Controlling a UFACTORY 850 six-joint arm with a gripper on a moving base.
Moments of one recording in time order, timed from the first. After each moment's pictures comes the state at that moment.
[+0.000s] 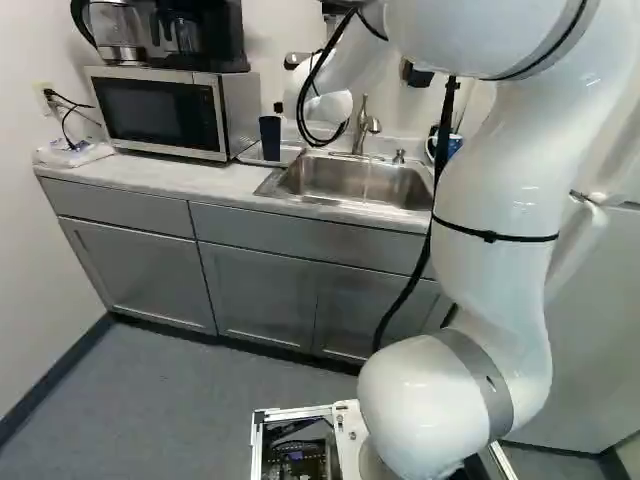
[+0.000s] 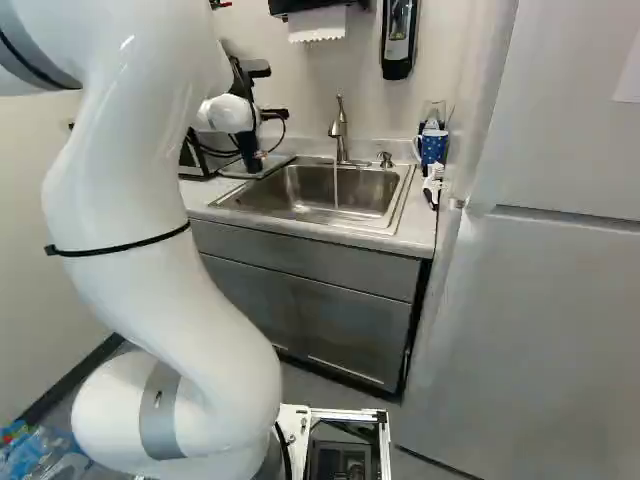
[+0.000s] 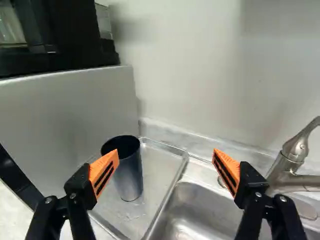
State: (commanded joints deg) arm 9.7 -14.1 -68.0 2.3 27.5 -3.6
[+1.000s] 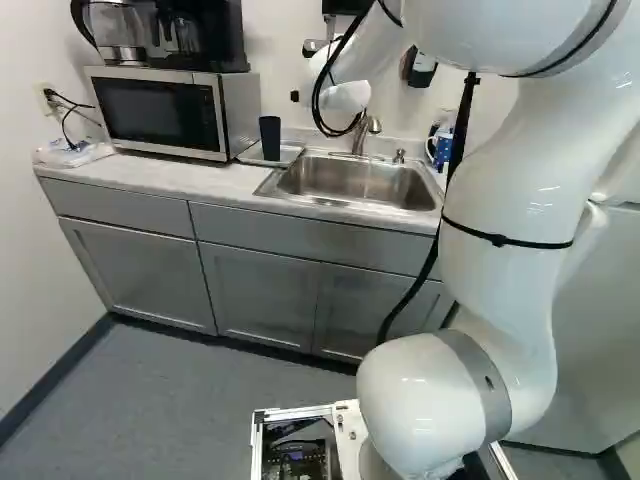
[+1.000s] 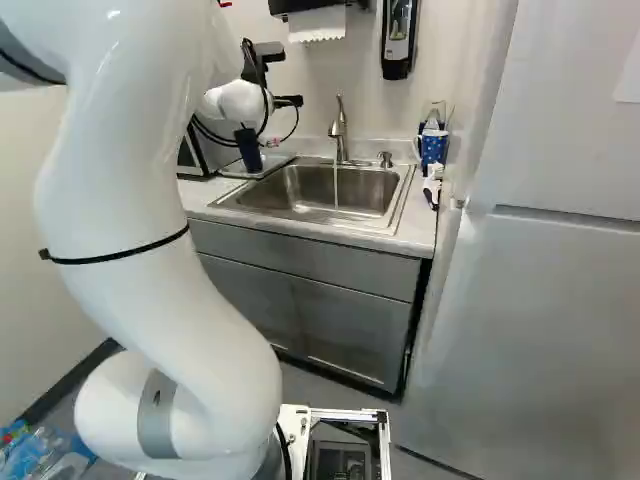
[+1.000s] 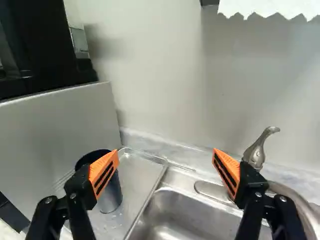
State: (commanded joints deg) arm 5.8 -12.2 -69.7 2.3 27.1 -3.6
